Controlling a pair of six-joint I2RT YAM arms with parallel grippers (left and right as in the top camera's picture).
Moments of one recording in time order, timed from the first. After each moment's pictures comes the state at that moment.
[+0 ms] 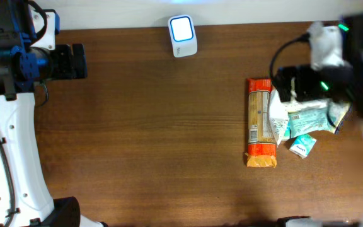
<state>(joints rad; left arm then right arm) 0.08 1.70 2.22 -1.44 -0.01 0.04 0.05 1.44 2.14 -1.56 -0.10 -0.06</state>
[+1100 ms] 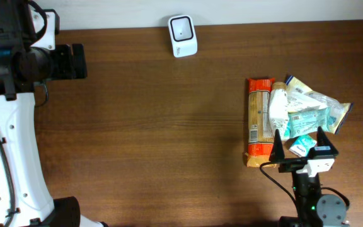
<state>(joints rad) 0.08 1.70 2.22 -1.44 -0.01 0.04 -0.12 0.02 0.11 0.04 -0.13 -0.05</state>
